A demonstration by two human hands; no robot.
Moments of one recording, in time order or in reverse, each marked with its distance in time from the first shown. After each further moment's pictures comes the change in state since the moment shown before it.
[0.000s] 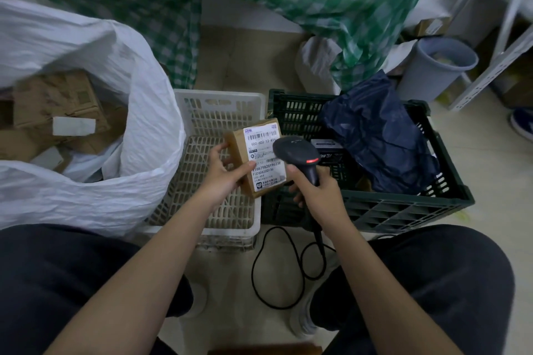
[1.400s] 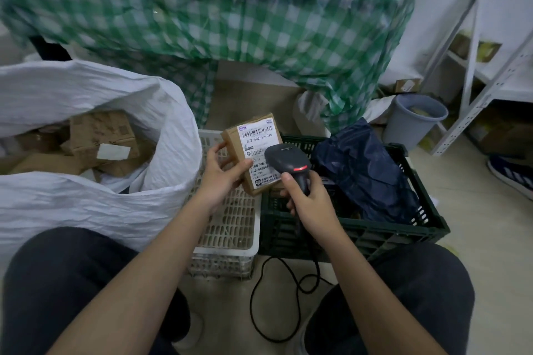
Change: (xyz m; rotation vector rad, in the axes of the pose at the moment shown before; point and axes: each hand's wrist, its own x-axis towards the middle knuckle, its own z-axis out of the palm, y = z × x) left_hand -0.045 0.061 -0.002 -0.148 0.016 0.247; right_hand -0.047 -0.053 -0.006 -0.055 -0.082 -0.215
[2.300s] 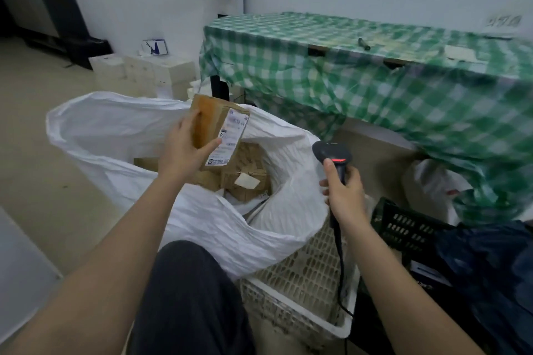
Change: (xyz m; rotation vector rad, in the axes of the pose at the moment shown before) left_hand -0.014 0.157 -0.279 0.938 0.680 0.410; right_hand 0.085 -0.102 0.172 0.099 -0.107 -0.123
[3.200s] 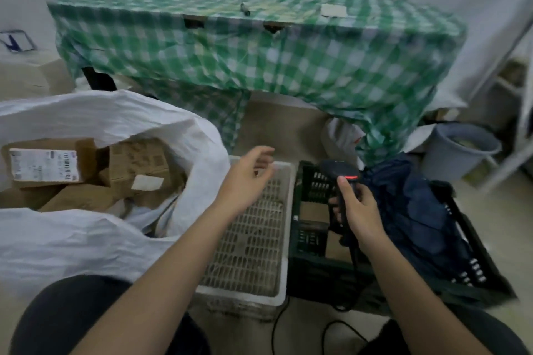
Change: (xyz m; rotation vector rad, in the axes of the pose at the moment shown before) left_hand -0.101 0.180 0.185 -0.417 -0.629 0.158; right_hand -0.008 0.075 -0.182 -0.021 0.294 0.257
